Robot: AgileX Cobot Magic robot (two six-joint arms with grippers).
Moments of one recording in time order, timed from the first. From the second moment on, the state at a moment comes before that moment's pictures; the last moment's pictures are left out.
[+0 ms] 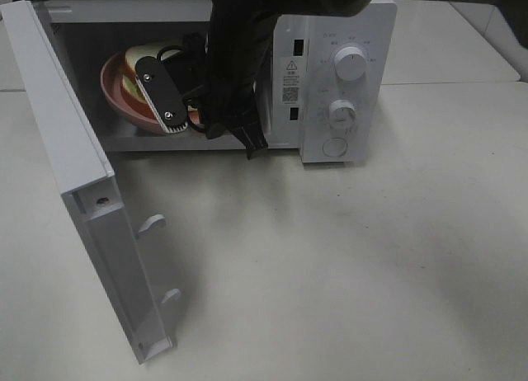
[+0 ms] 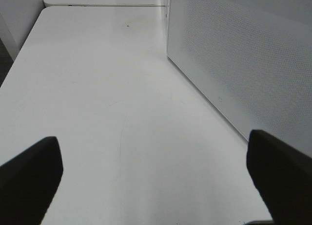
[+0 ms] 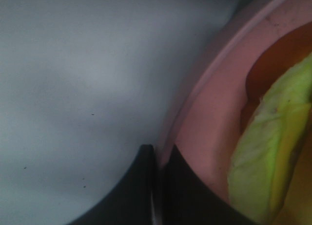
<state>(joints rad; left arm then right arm) 0.01 0.00 -0.50 -0.04 1.04 0.01 0.72 2.20 -1.87 -0.09 0.82 -1.36</state>
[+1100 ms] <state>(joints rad) 0.01 0.00 -0.50 -0.04 1.04 0.01 0.70 2.41 -2.13 -0.12 0.85 -1.26</state>
